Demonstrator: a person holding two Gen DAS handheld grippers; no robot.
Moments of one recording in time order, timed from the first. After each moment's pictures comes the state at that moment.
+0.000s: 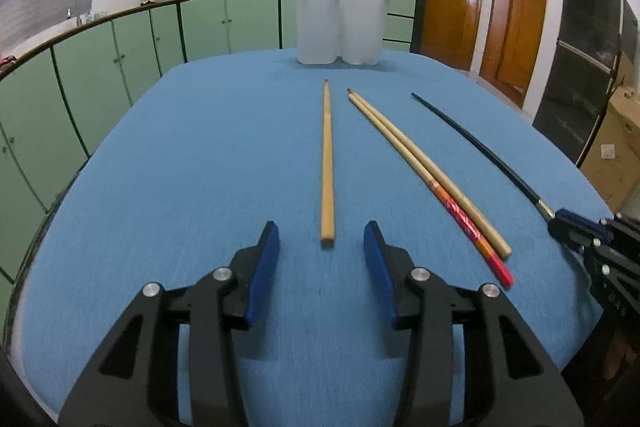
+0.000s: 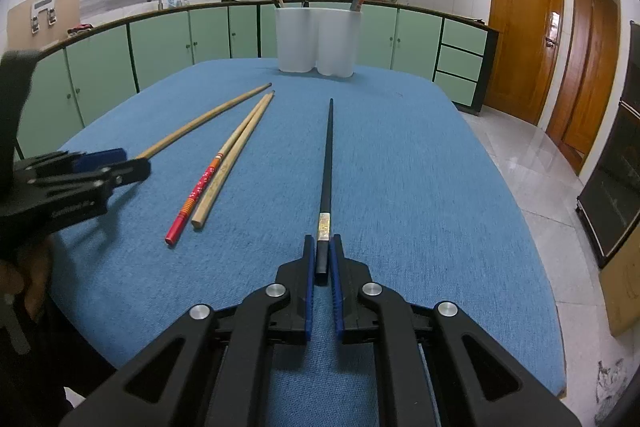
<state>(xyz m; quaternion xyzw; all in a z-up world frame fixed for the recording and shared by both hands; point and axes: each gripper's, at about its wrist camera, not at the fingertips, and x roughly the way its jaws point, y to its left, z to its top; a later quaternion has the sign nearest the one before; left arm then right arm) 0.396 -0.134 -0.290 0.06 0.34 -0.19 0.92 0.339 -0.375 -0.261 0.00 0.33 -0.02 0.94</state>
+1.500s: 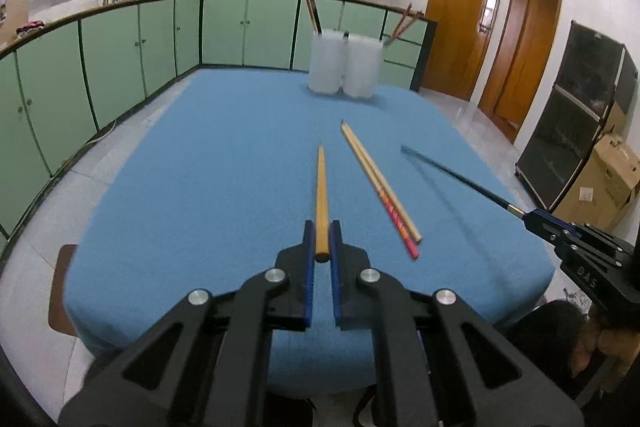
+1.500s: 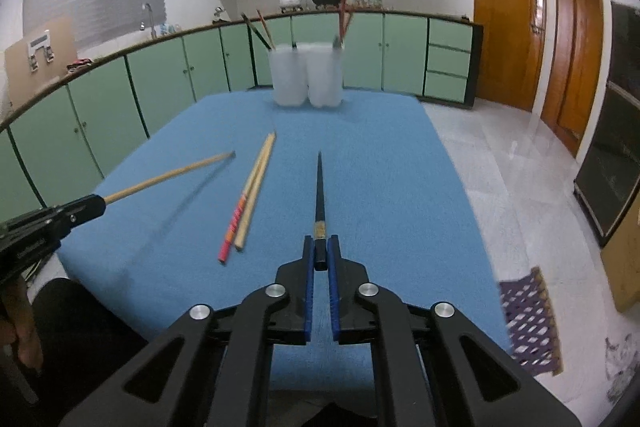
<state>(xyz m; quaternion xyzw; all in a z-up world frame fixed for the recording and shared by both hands) 0.317 -0.096 -0.210 -0.01 0.33 -0.17 0.93 0.293 -0.386 -0.183 0.04 0.32 -0.02 0.95</state>
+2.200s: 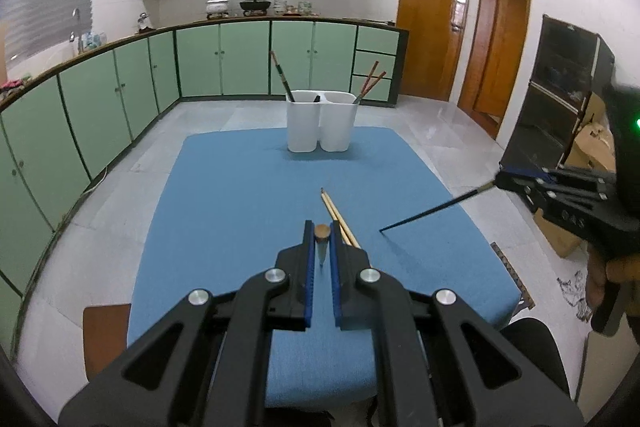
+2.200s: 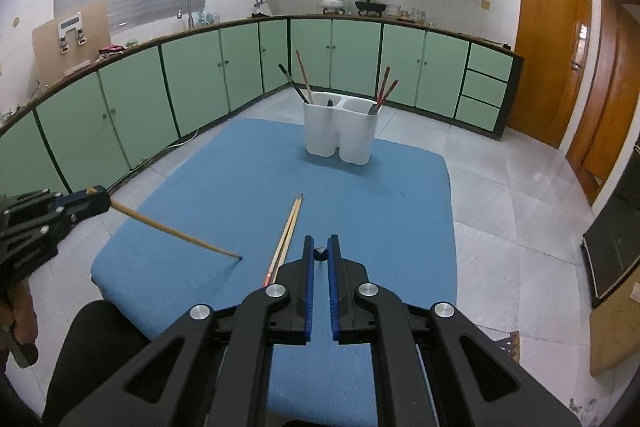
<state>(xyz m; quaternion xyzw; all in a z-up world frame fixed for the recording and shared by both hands) 0.339 -0.104 -0.112 0.04 0.31 -0.22 0.93 0.355 -0.387 -0.074 0.00 0.34 0.04 0.94</state>
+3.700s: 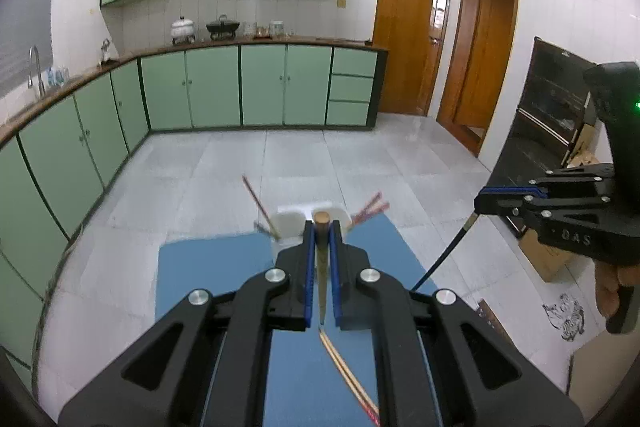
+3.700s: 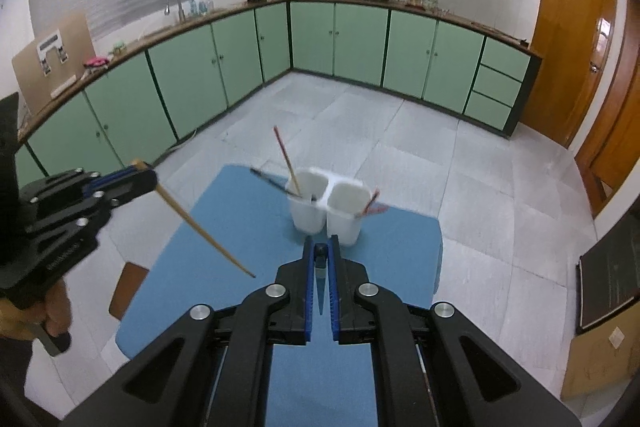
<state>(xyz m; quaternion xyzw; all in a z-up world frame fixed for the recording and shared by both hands) 0.528 -0.164 0.040 0.05 0.29 -0.27 0.92 0.527 -0.417 0.089 0.00 0.40 0.05 0.92</state>
